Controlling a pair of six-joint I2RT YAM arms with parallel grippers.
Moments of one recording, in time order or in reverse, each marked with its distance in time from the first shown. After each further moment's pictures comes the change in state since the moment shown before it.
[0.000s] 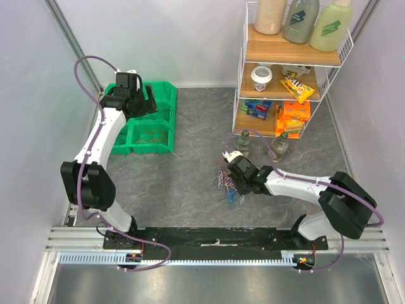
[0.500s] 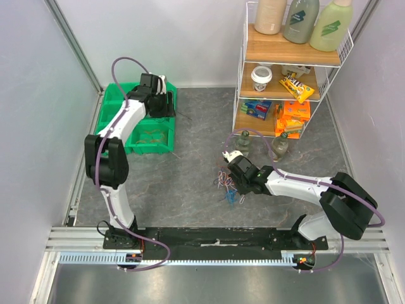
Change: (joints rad) left arm -0.063 0.255 0.072 0.079 0.240 0.103; right arm 0.000 -0.008 0.000 -0.001 0.000 0.000
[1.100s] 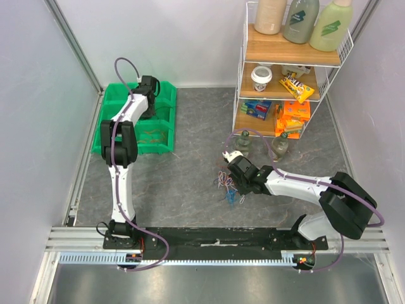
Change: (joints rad) left arm 0.068 0.425 0.356 -0.094 -0.504 0.065; right arm 0.000 0.003 0.002 -0.011 0.007 0.000
